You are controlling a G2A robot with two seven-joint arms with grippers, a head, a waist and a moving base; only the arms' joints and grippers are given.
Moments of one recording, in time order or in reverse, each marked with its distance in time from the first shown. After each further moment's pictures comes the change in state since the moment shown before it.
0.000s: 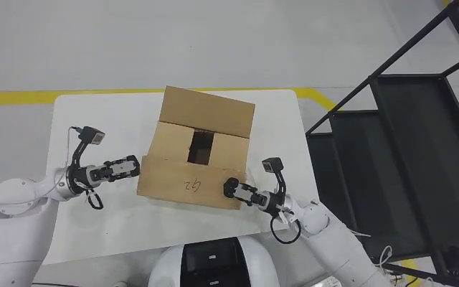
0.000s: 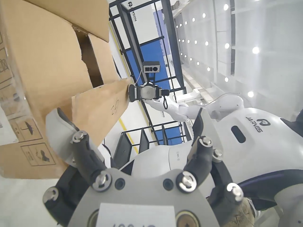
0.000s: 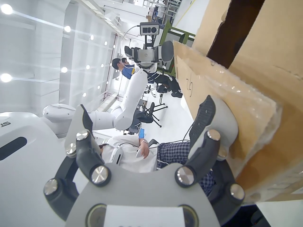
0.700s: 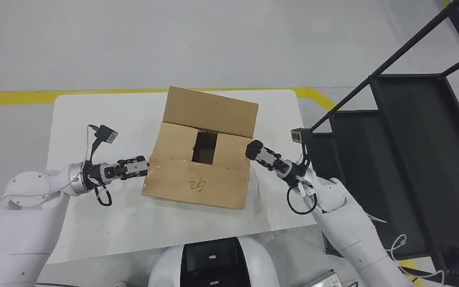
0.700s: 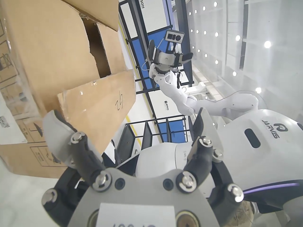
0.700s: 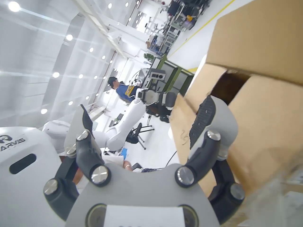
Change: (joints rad) left arm -0.055 -0.002 0.083 0.024 0.040 0.001 0.023; right arm 0.101 0.010 0.160 0.039 -0.063 -0.006 -0.125
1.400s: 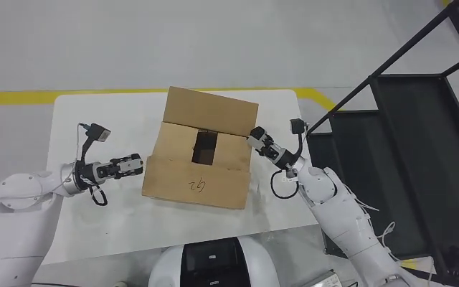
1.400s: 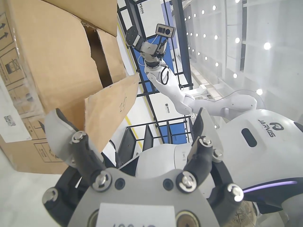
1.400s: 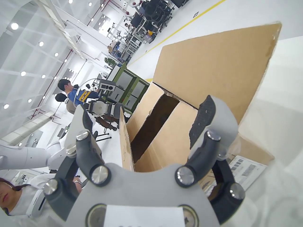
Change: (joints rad) left arm 0.024 0.016 -0.050 -0.025 -0.047 0.001 0.013; right arm 0.090 -0.028 -0.037 0.084 -0.388 0.089 -0.299
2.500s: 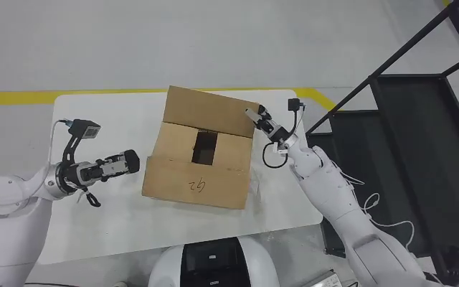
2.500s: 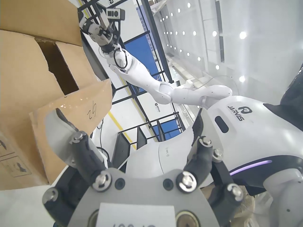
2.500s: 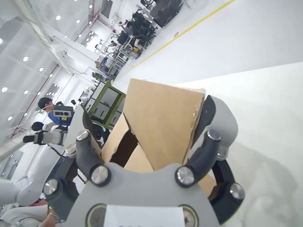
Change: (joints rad) left arm 0.047 0.024 -0.058 -0.101 -0.151 -0.019 -0.030; right arm 0.290 -0.084 -0.114 0.389 -0.008 -0.106 -0.111
